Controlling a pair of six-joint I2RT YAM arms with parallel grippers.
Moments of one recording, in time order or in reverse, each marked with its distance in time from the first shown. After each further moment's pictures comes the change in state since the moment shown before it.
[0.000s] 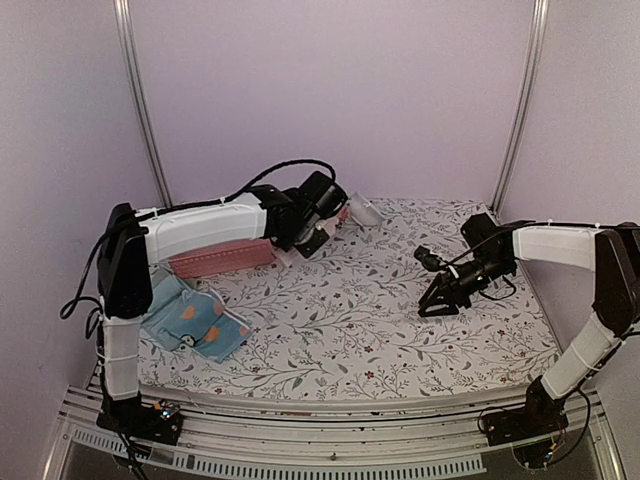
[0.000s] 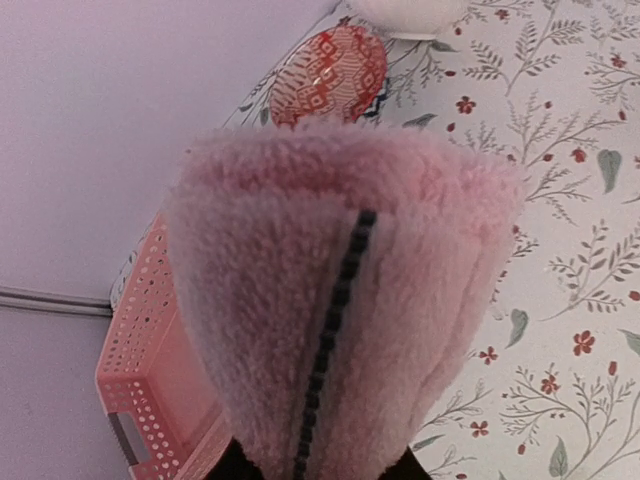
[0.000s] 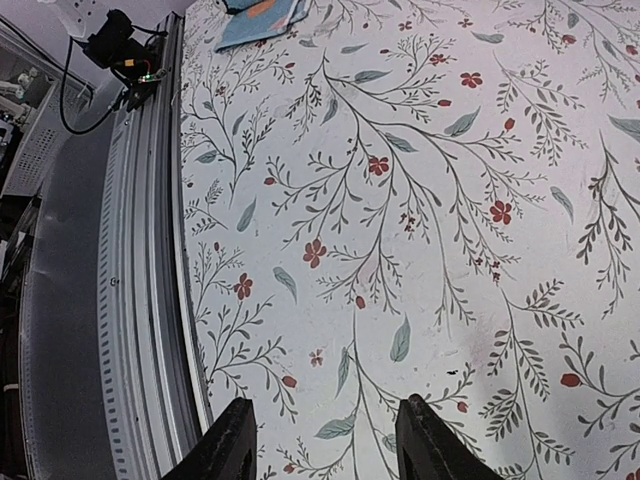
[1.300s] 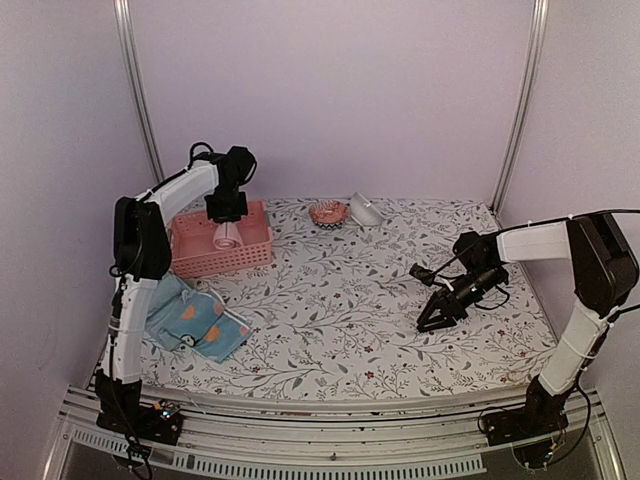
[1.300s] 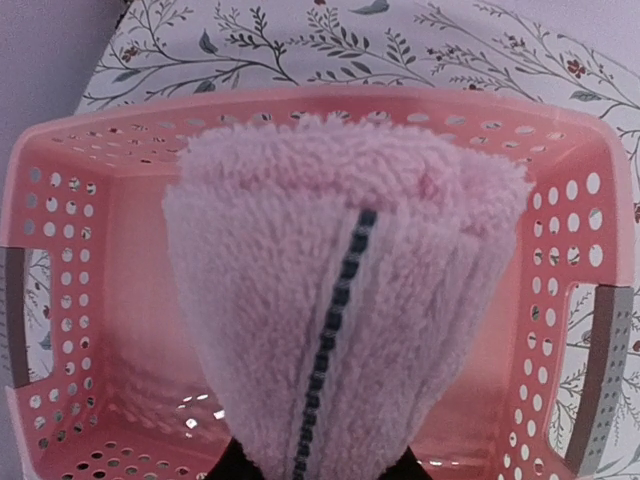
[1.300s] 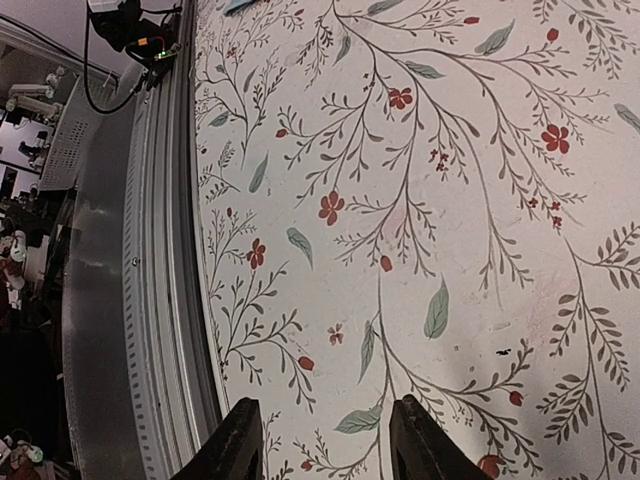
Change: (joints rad) left arm 0.549 0.354 0.522 -0.430 0.224 -0.692; right arm -0.005 0.156 0.000 -0.072 -0.044 -0.056
